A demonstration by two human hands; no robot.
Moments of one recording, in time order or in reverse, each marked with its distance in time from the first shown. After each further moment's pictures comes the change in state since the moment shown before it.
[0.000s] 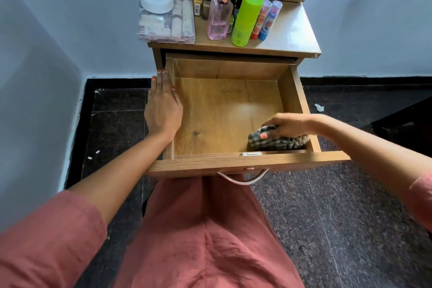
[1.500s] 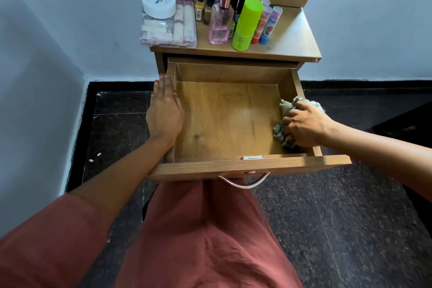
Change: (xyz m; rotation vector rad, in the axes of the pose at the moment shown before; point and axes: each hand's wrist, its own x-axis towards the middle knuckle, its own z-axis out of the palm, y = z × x) left_hand -0.004 0.003 -0.005 -0.001 -0.016 0.027; right_hand -0.014 0.021 0.003 -1.082 0.127 0.141
